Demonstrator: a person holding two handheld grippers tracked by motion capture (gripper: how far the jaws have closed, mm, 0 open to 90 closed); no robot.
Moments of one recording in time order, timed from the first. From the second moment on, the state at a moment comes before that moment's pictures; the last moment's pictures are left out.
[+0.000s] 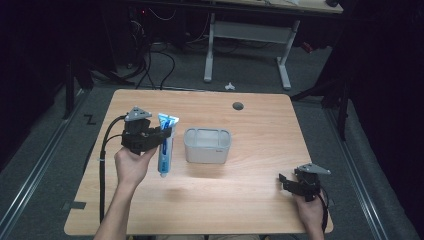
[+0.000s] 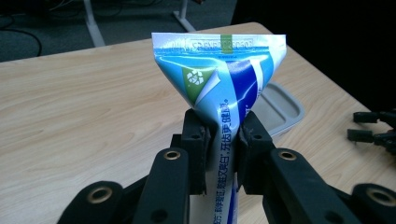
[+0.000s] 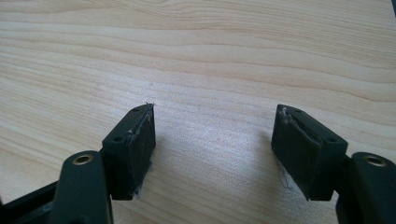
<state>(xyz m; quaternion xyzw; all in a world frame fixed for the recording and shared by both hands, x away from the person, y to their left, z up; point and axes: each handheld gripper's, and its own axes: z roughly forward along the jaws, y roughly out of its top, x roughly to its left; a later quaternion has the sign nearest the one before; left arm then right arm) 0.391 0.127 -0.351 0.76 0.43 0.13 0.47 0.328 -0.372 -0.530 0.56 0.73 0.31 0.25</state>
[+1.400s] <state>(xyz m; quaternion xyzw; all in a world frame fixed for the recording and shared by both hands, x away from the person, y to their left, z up) 0.438 0.055 -0.310 0.75 0.39 0.12 0.52 0.327 -0.371 -0.530 0.56 0.73 0.31 0.24</state>
